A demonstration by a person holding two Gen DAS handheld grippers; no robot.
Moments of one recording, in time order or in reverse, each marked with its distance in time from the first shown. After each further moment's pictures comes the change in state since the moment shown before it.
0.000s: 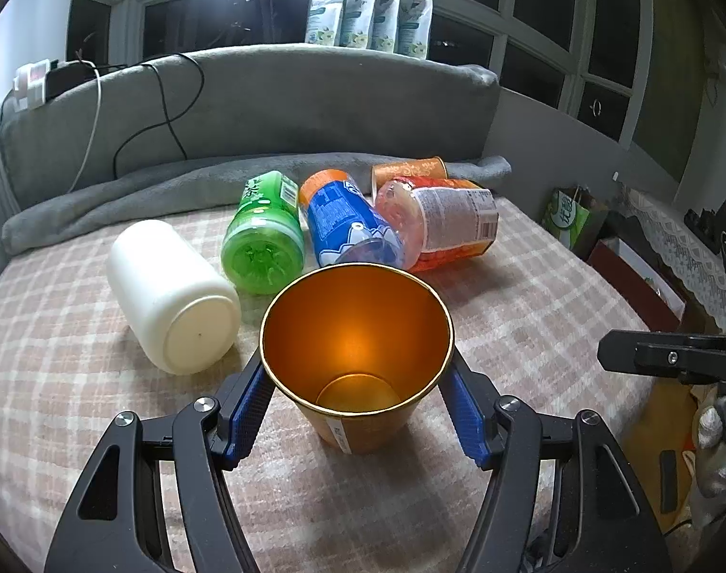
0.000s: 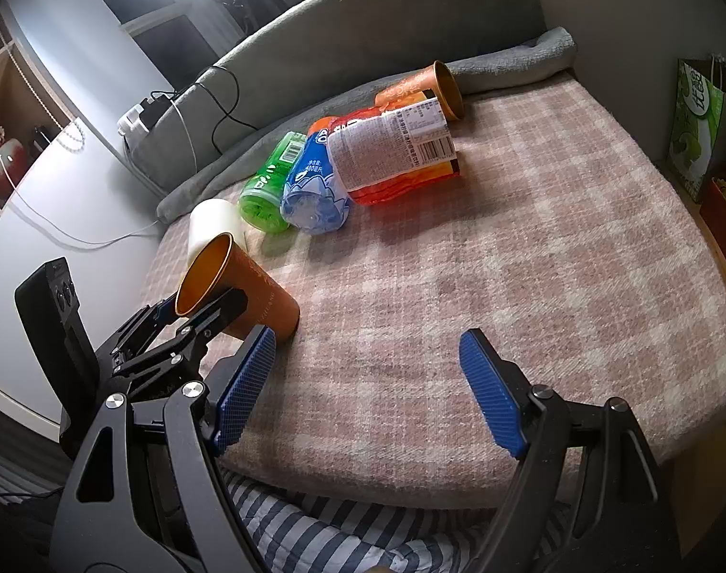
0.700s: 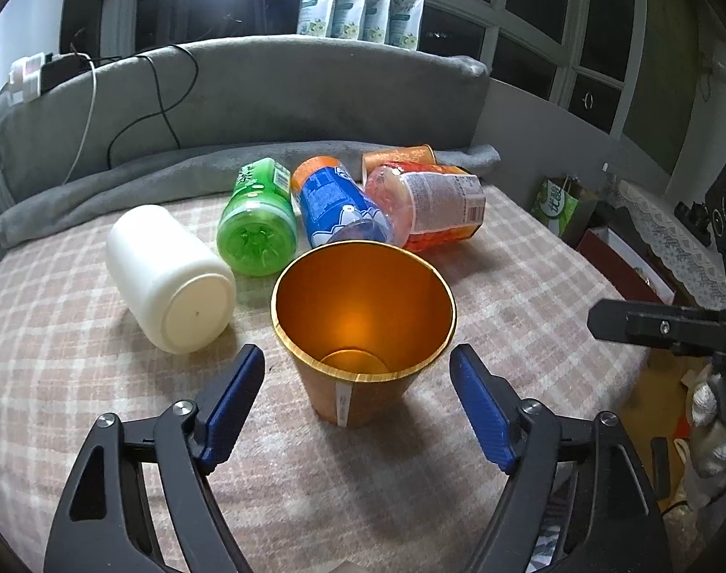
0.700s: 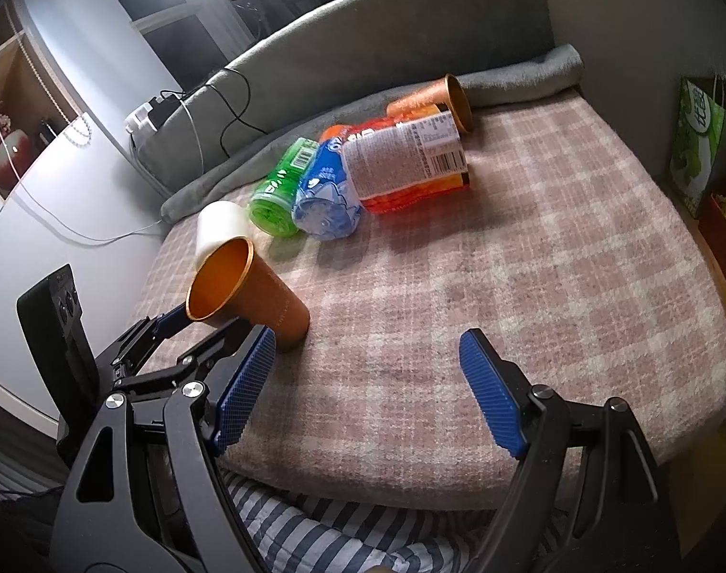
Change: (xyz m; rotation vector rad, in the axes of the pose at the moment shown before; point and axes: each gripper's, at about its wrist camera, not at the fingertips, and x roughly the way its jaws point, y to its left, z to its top) left arm -0.010 0.001 -0.009 0.002 0.027 -0.026; right arm -0.007 0.012 0.002 -0.040 -0.036 -0.003
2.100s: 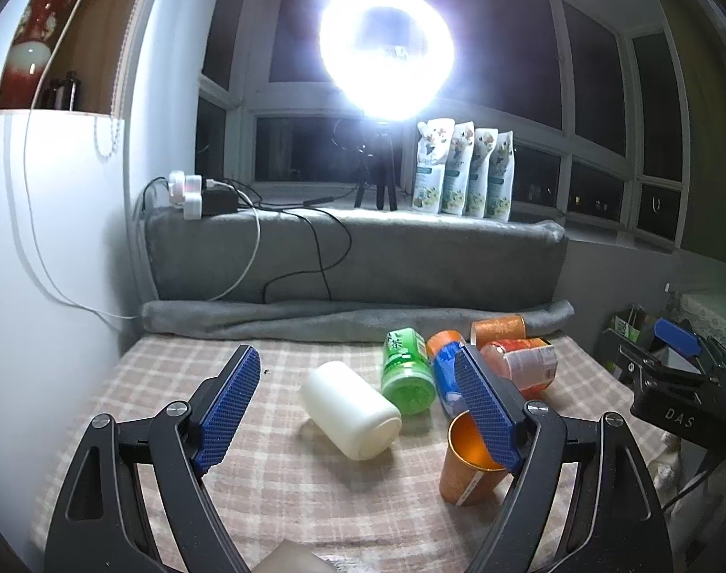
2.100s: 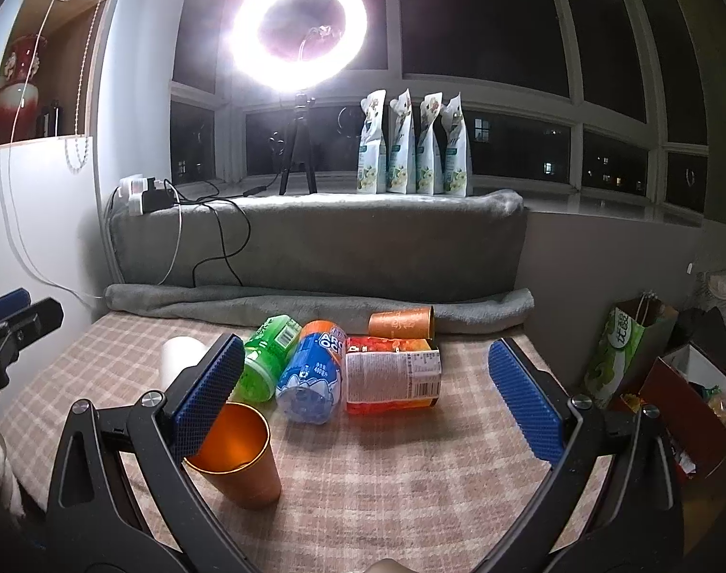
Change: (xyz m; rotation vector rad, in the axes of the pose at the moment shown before) left arm -0.127 0.045 0.028 -0.087 -0.398 0.272; right arm -0.035 0.101 0.017 -0.301 -0.558 -0.340
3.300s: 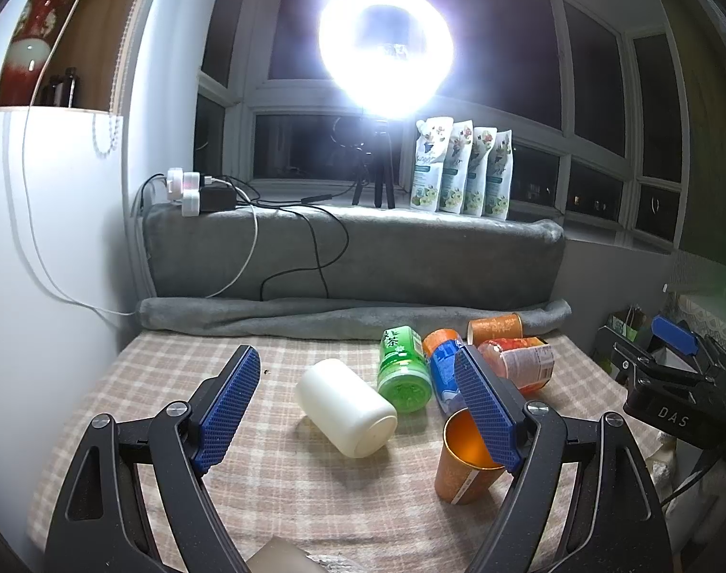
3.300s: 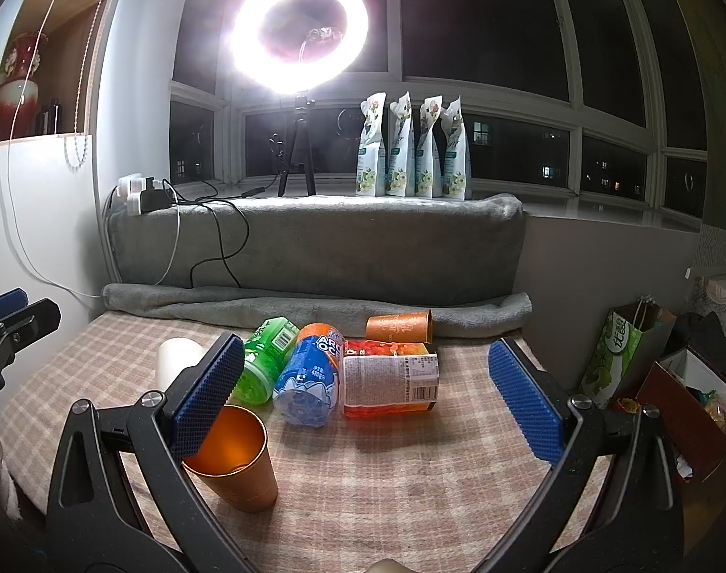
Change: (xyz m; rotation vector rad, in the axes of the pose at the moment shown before) left arm -0.001 -0.003 0.000 -0.002 0.001 -0.002; right arm -0.001 0.003 0.001 -0.009 -0.005 -0.007
